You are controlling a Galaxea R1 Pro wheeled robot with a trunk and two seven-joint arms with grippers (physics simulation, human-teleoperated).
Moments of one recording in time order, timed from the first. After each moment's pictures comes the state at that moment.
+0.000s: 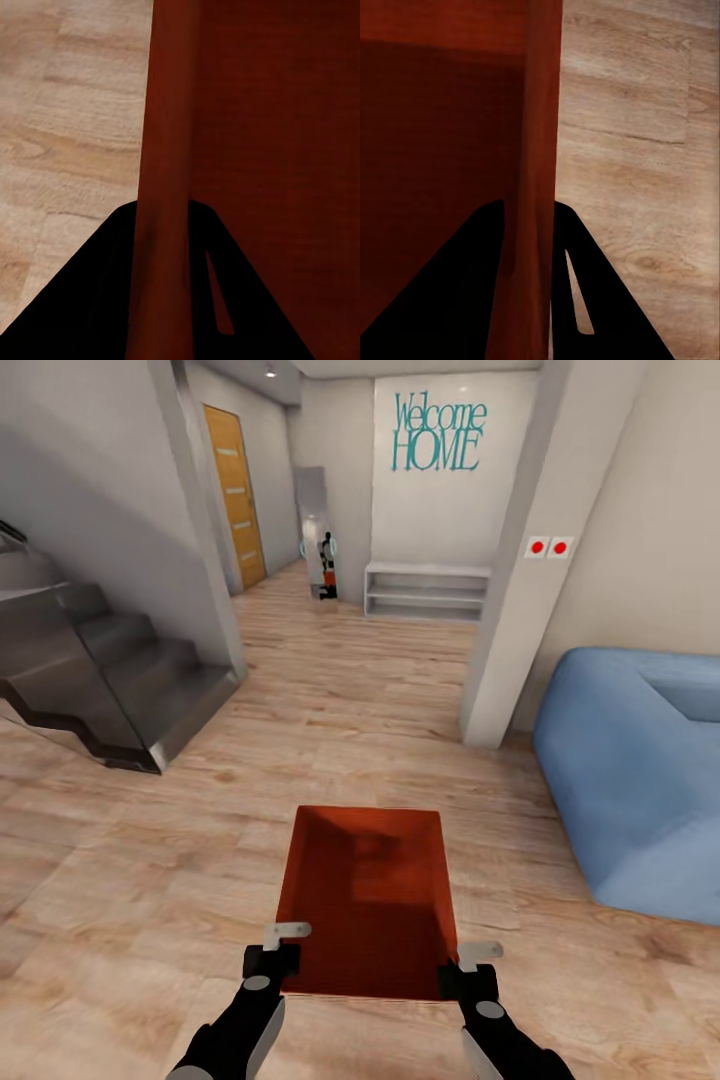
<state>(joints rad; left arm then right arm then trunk) -0.48 -0.17 0.00 -0.53 -0.10 0.04 0.25 -0.43 -0.01 0.47 -0.58 -0.36 0.00 -0.32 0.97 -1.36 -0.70</state>
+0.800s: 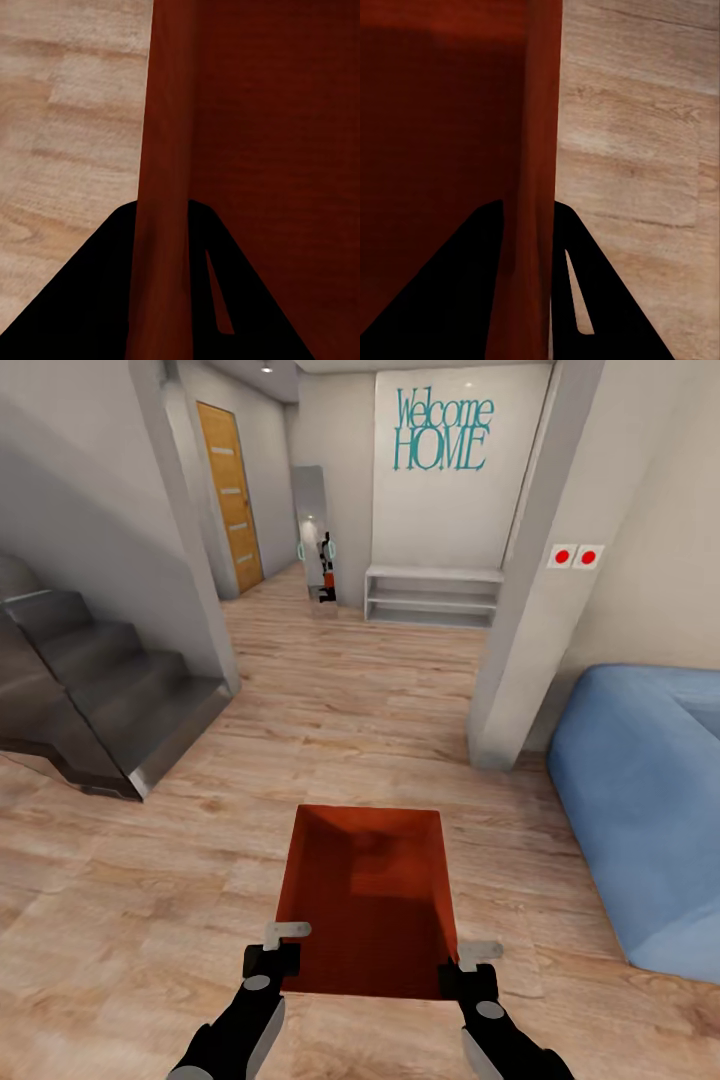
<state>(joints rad) -0.48 -0.17 0.00 -0.53 -0.10 0.04 0.25 -0.43 -0.01 0.47 -0.58 -0.36 0.00 -0.32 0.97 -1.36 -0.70</state>
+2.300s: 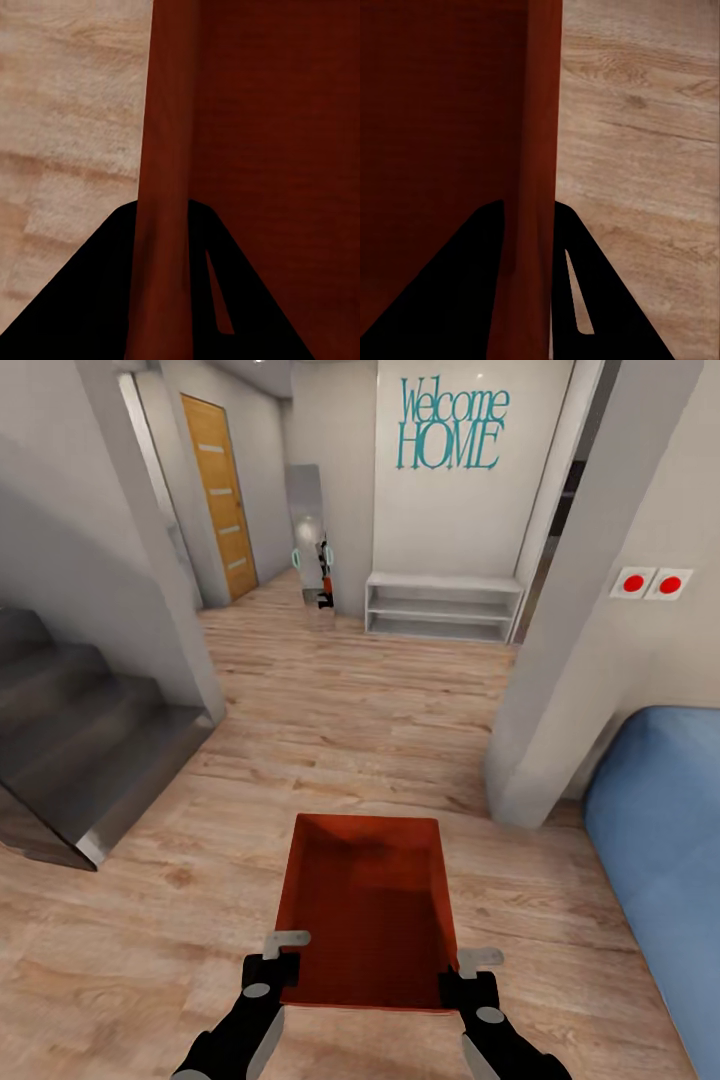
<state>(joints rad) -0.48 -0.17 0.01 -0.49 -0.10 0.03 0.25 -0.43 -0.01 0.46 -0.55 -0.36 0.01 -0.31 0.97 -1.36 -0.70</state>
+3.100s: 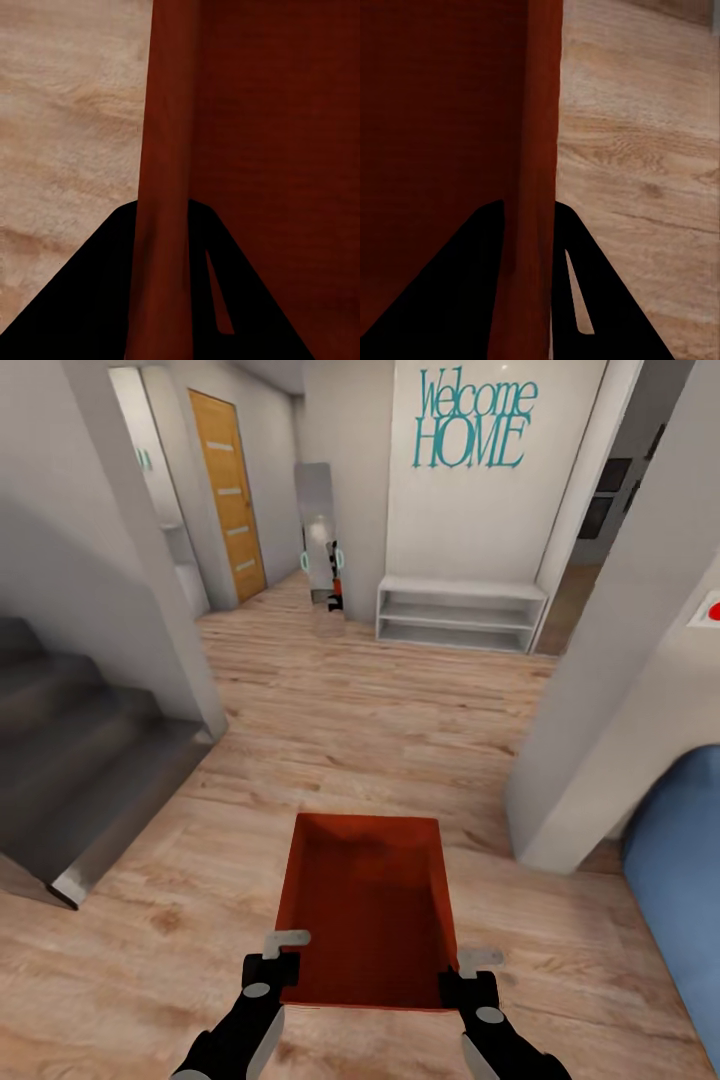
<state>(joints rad) -0.48 -0.17 0.01 -0.49 -0.10 0.03 0.25 -0.43 -0.01 0.47 -0.55 -0.36 0.01 -0.31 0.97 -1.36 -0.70</state>
